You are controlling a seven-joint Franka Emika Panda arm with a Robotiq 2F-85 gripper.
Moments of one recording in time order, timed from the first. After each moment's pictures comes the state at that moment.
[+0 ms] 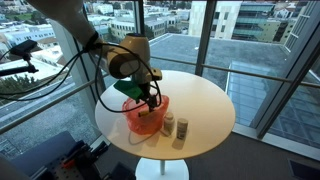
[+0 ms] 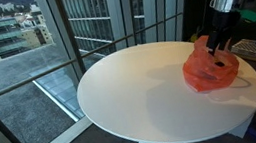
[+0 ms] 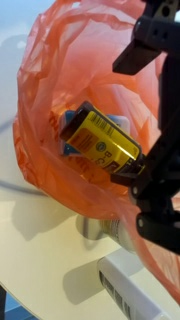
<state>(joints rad) 0.02 0.13 -0.03 -2.47 0.06 2.64 -0.07</state>
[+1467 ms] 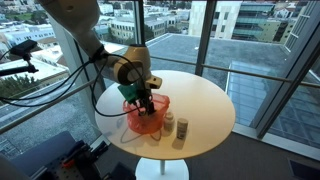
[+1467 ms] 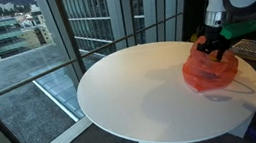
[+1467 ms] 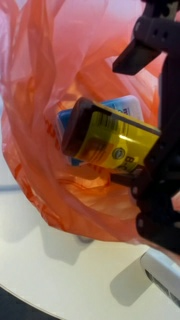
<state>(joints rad) 0.07 0.28 -0.06 -2.40 -0.05 2.68 0.37</state>
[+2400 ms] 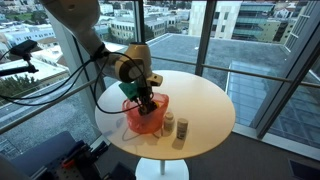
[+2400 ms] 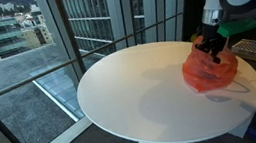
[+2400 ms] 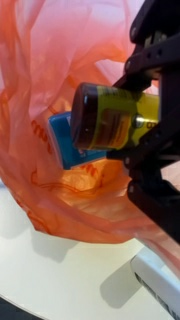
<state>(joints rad) 0.09 0.29 -0.07 -2.37 -0.05 2.66 0.37</state>
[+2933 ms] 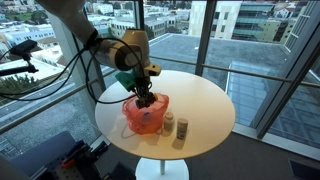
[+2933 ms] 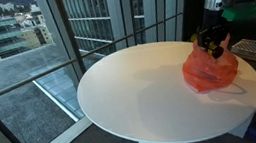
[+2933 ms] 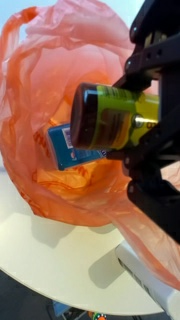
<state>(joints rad) 0.09 0.16 -0.06 -2.38 -0.05 2.56 0.36</state>
